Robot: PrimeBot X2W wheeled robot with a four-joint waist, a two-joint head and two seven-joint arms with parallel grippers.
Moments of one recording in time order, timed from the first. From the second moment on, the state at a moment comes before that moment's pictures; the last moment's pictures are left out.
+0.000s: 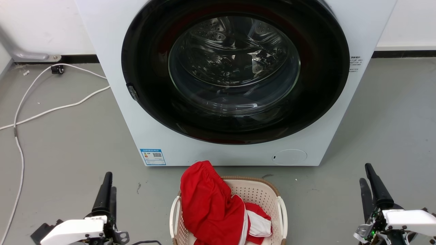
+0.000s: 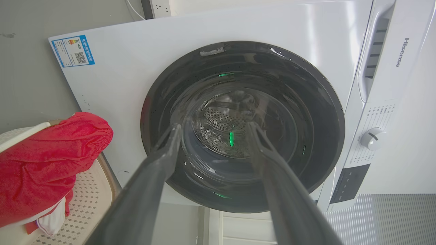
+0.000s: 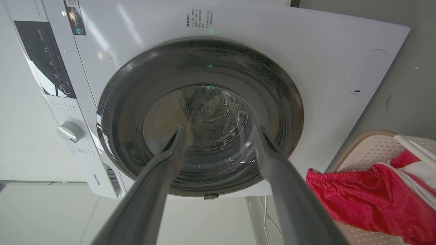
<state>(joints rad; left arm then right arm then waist) -0.04 0.04 0.13 0.25 -1.51 -0.13 0.02 -0.05 -0.05 -0.10 0.27 1.52 0.13 0.02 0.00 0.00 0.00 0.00</state>
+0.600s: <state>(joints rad) -0.03 0.04 0.19 0.10 -1.19 -0.05 -0.06 -0.05 -0.05 -0.12 0.15 1.02 0.13 -0.06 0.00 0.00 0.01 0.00</state>
